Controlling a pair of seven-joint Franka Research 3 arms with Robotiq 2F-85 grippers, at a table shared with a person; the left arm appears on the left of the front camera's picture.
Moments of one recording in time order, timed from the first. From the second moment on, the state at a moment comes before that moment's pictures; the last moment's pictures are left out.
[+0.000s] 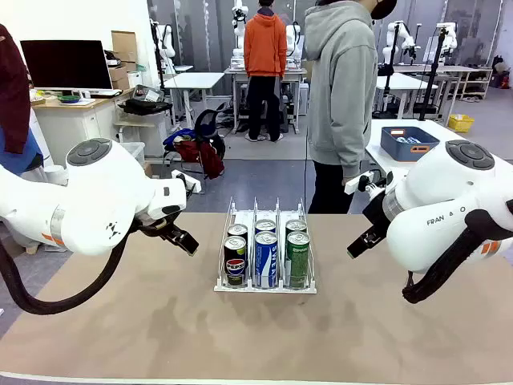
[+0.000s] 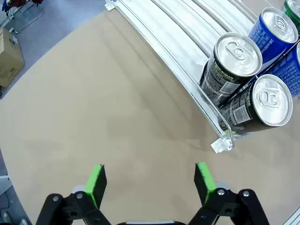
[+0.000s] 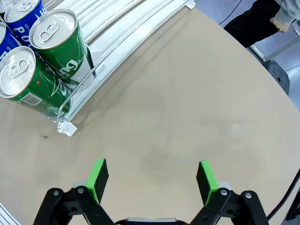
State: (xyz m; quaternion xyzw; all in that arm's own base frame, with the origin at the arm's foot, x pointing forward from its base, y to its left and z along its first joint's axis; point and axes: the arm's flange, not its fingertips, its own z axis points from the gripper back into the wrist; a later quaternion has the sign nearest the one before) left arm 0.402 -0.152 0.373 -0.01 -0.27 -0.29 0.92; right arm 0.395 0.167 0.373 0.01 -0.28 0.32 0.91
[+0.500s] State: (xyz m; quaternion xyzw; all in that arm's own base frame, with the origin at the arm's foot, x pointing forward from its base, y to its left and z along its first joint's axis) left arm 0.402 -0.152 0.373 -0.01 -0.27 -0.29 0.92; right arm 0.395 0.167 0.373 0.01 -0.28 0.32 0.91
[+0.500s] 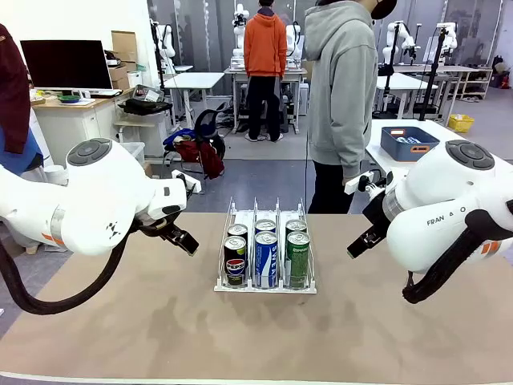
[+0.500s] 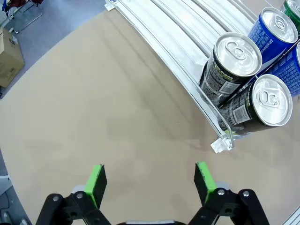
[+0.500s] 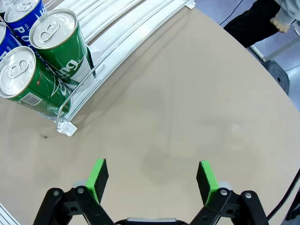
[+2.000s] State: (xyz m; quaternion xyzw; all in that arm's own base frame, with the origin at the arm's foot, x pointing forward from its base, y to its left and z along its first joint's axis) left arm 0.363 -0.139 0.470 -0.12 -0.21 -0.43 0.87; right arm 0.349 0.176 0.467 0.14 -0.29 0.47 0.82
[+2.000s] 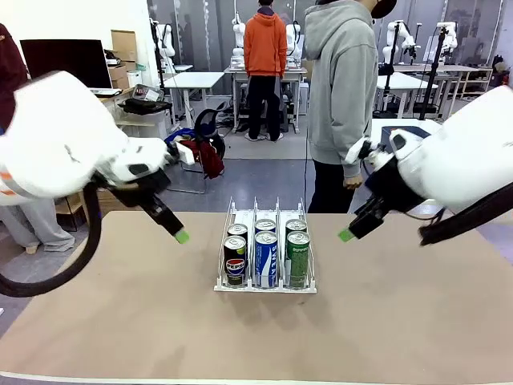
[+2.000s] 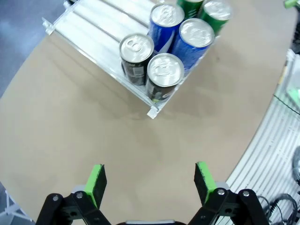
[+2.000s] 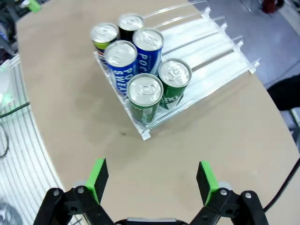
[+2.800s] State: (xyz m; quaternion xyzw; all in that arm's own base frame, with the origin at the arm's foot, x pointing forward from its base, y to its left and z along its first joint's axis) left arm 0.363 -0.062 0.551 -0.14 -0.28 -0.40 0.86; right arm 0.340 0.085 0.536 0.16 -0.32 0.45 0.82
